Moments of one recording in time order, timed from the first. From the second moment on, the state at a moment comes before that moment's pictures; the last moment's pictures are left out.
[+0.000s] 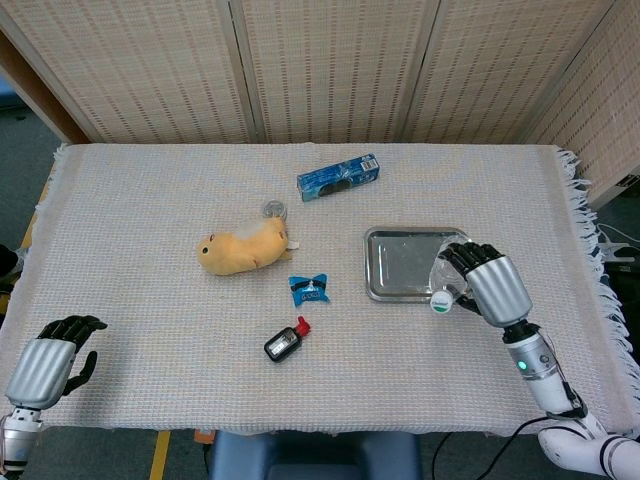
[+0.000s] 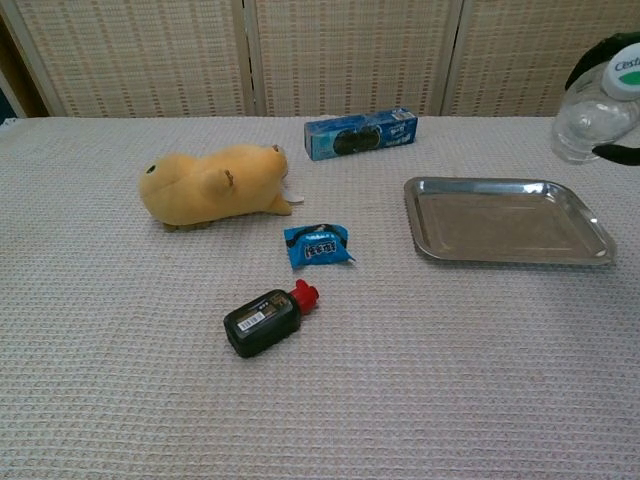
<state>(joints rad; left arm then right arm) -0.15 -1.16 0.01 -1.54 1.57 1.42 0.07 0.45 -1.43 0.13 -1.20 -1.63 1.47 -0.10</state>
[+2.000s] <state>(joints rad) -0.15 -1.15 0.01 -1.54 1.56 1.41 0.07 0.46 -1.42 0.07 -1.27 -1.55 1.37 0.21</state>
